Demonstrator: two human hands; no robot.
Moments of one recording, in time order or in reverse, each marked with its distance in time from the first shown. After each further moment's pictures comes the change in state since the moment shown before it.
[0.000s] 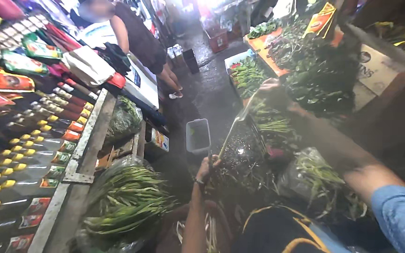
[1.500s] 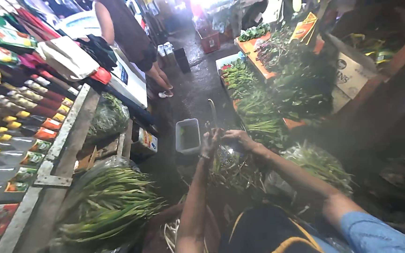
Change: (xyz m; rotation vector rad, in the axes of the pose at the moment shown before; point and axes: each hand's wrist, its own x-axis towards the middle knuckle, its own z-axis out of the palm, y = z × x) left_hand 0.073 0.060 0.046 -0.089 0.189 0.201; right_hand -0.092 -0.088 0.092 0.354 -0.353 -0.072
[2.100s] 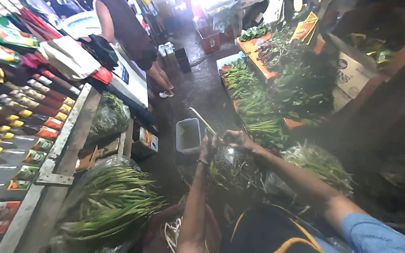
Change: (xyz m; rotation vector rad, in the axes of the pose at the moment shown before) left_hand -0.022 -0.001 -0.007 0.192 0.056 -0.065; right_hand -0.002 -0.006 0.004 0.239 -0.019 0.246
